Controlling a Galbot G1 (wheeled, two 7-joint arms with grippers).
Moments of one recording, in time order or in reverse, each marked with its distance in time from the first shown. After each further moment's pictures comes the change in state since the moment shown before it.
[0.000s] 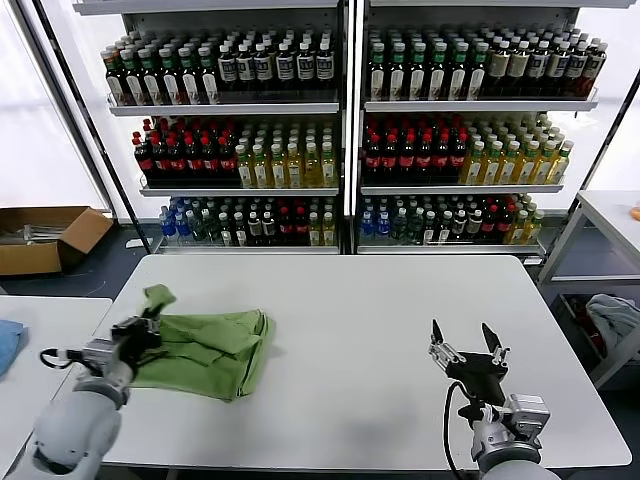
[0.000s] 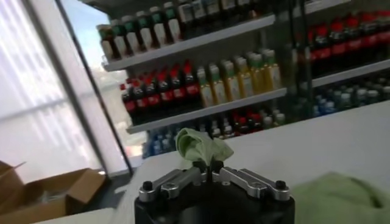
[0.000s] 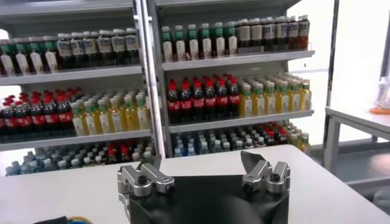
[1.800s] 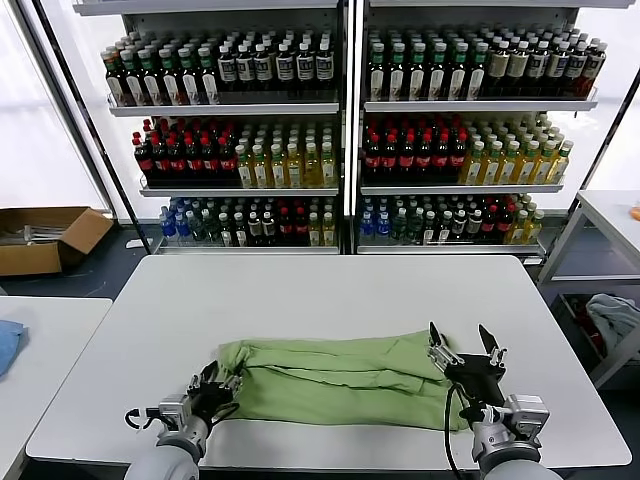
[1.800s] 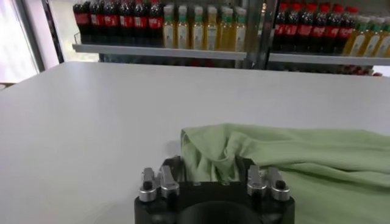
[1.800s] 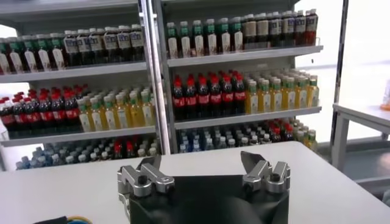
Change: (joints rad) left arm 0.111 -0.316 0.125 0.052 0.027 -0.024 -0.016; right arm 0.017 -0.027 -0.013 -0.010 0.029 0.000 -0.020
